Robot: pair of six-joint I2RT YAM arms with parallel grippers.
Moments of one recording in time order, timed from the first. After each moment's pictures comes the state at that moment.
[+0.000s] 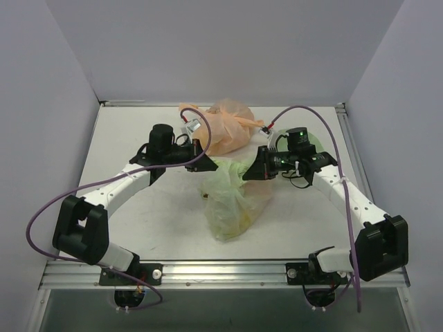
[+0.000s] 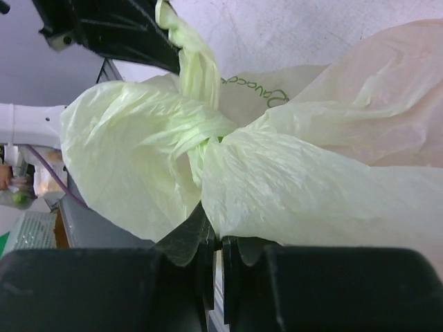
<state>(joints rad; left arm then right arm) -0.43 1.48 1.00 0.02 0.81 -0.55 0.35 1.33 1.01 -0.41 -0.82 0.27</state>
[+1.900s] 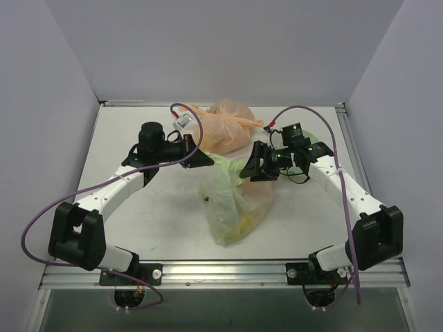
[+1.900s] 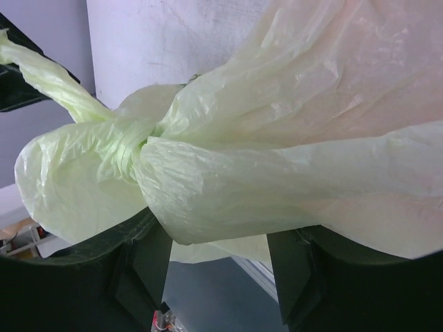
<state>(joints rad) -0.36 1.42 0.97 0.12 0.89 -0.61 0.37 1.40 1.14 -0.65 -0.64 0.49</state>
